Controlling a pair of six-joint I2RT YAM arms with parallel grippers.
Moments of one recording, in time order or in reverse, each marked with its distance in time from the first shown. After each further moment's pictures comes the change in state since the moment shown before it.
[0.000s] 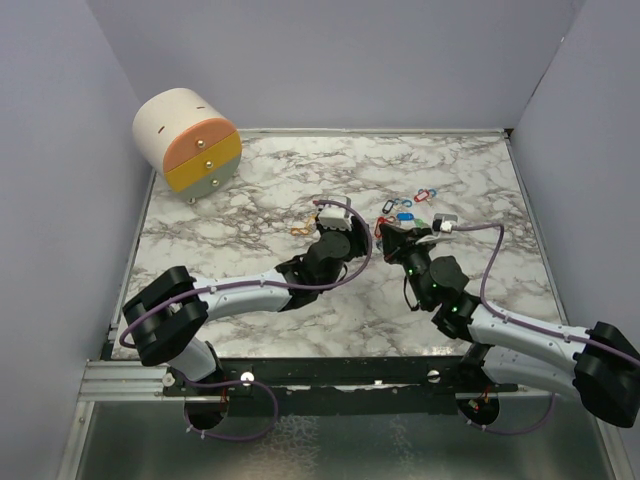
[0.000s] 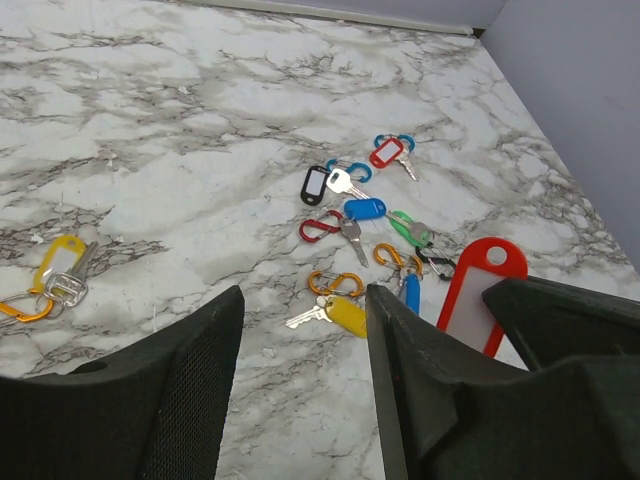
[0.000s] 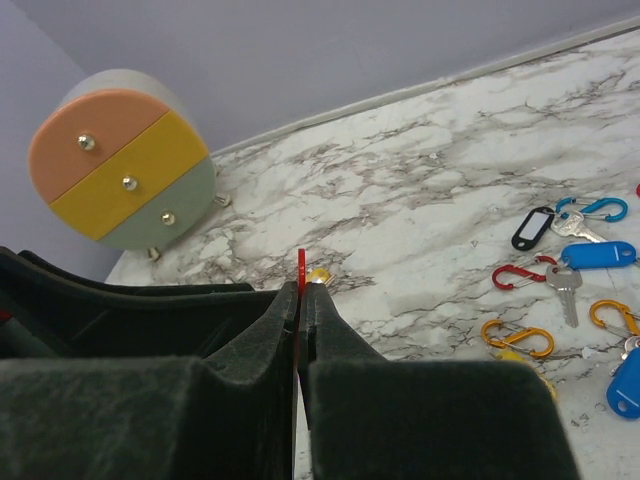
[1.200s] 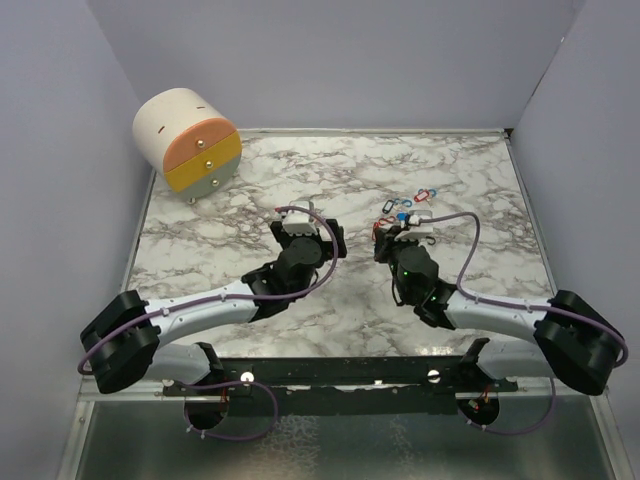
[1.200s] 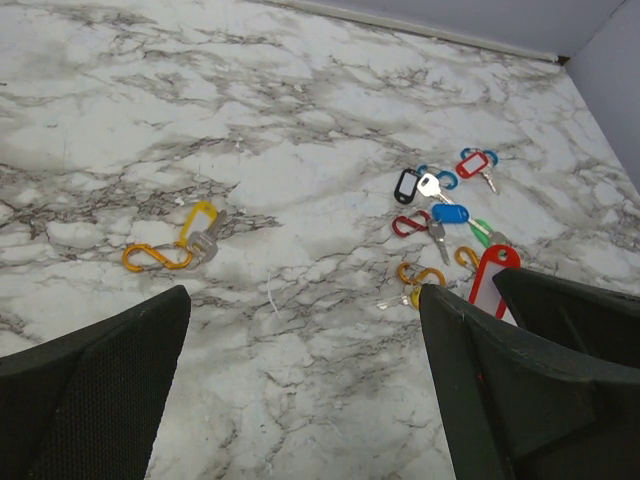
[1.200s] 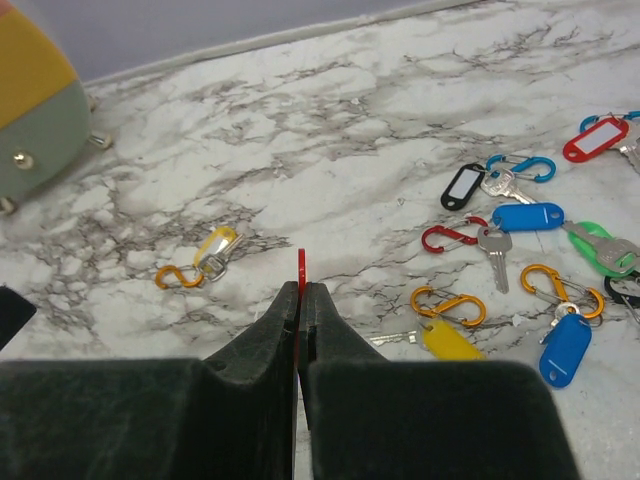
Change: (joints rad) left arm 0.045 -0.252 -0.152 -0.153 -0.105 -0.046; right arm 0.000 0.207 0.053 -0.026 0.087 -0.071
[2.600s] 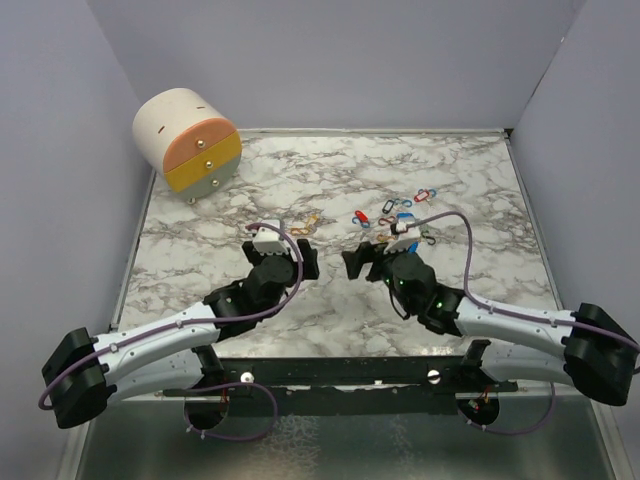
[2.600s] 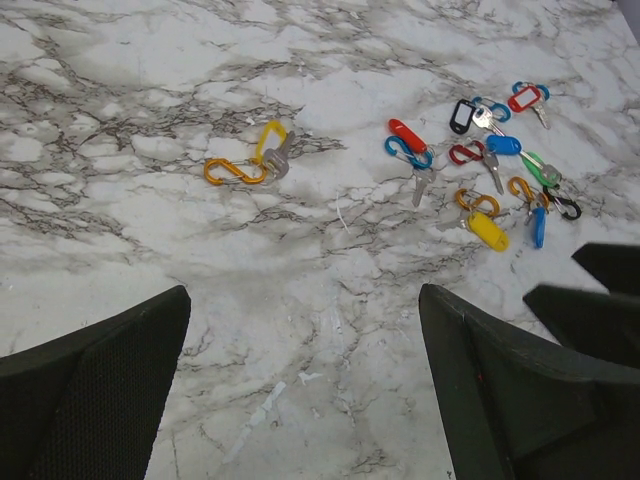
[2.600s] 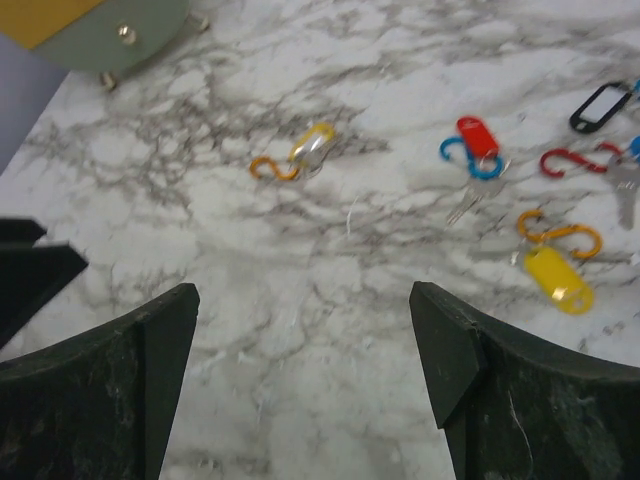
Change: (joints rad) left arm 0.003 -0.307 -0.155 -0.307 0.037 -0.090; right arm 0.056 -0.052 0.083 -0.264 -0.145 0.083
